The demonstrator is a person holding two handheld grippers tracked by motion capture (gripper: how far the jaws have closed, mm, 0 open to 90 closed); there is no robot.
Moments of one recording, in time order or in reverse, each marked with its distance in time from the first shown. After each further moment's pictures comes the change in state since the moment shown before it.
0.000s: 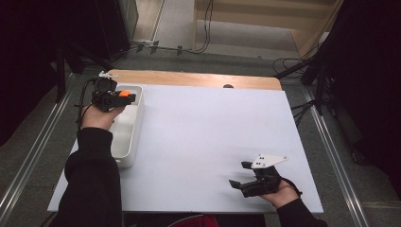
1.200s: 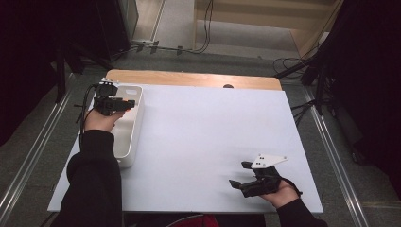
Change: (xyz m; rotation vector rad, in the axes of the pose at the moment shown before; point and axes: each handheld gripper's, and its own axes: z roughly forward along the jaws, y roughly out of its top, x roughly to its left) left arm 0.013 -0.015 0.025 0.064 0.014 -0.061; right arm 0.000 0.000 0.000 0.002 -0.002 0.000
